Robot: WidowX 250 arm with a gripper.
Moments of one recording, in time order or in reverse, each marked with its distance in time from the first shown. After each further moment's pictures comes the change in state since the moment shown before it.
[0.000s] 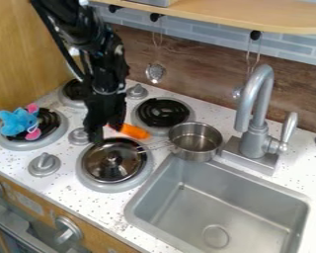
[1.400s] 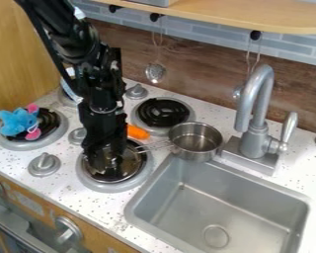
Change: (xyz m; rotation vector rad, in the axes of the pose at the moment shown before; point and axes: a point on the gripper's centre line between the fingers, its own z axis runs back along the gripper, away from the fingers) arm -0.034 0.031 -0.018 0.076 0.127 -0.021
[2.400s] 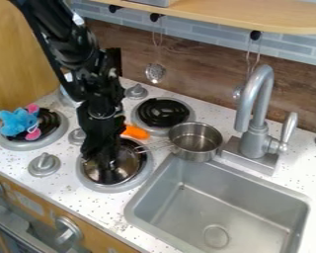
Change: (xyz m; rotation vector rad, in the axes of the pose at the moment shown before) arm -0.004 0.002 -0.007 -0.031 -0.026 -0.012
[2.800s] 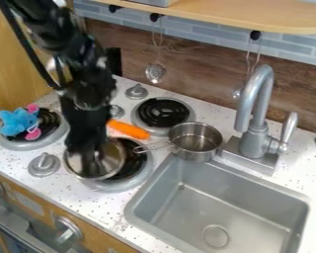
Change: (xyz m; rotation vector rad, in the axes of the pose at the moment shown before) arm 0.021 0.019 0.042 -0.051 -0.142 0.075
